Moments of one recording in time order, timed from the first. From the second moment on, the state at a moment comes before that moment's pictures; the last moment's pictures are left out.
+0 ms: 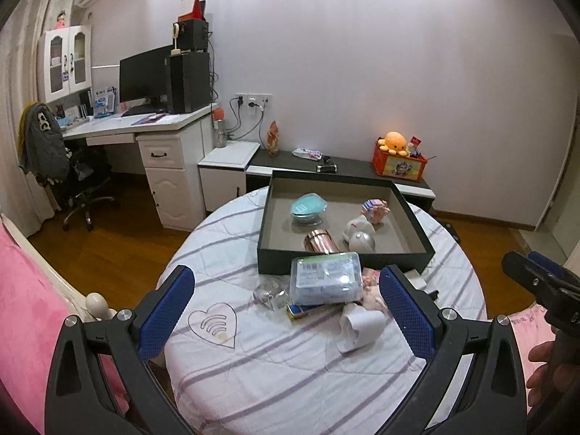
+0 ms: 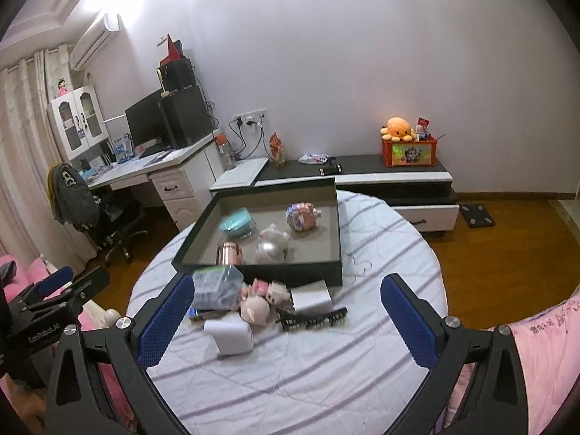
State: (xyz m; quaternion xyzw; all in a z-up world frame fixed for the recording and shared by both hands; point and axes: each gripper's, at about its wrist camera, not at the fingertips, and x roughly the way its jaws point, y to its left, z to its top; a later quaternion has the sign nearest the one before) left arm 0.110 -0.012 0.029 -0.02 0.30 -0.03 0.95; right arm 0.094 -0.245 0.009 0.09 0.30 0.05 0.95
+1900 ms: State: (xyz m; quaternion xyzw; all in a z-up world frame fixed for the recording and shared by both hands) left arm 0.150 -0.080 -0.087 -0.02 0.42 -0.05 0.91; right arm 0.149 -0.252 -0.086 0.06 0.43 0.06 0.90
